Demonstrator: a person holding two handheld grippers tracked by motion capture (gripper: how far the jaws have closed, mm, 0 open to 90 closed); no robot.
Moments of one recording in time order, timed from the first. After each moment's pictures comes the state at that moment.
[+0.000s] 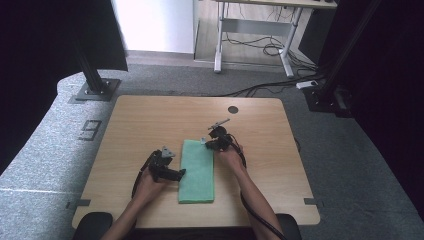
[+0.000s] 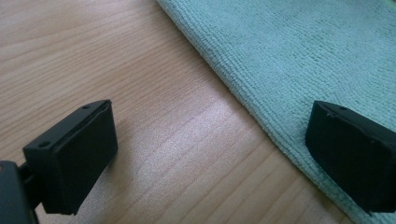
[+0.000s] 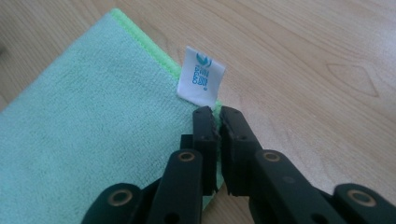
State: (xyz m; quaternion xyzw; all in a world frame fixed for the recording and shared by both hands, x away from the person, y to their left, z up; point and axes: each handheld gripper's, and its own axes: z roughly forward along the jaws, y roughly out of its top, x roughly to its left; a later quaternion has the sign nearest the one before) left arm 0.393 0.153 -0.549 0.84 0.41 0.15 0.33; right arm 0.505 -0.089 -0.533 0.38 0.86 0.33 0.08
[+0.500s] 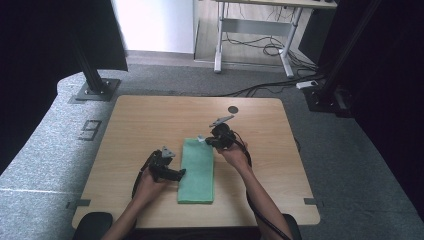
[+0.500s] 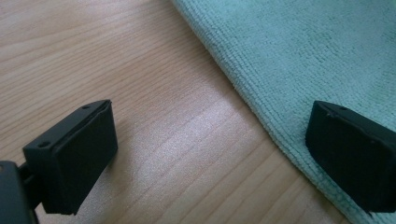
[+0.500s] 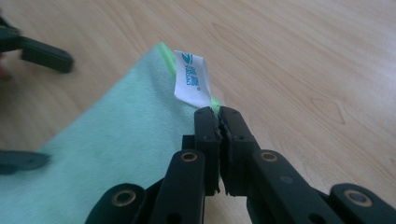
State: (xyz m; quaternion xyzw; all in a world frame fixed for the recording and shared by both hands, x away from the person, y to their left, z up) left arm 0.393 0.153 -0.549 0.84 0.41 0.15 0.33; right arm 0.478 -0.094 -0.482 0.33 0.87 0.36 0.10
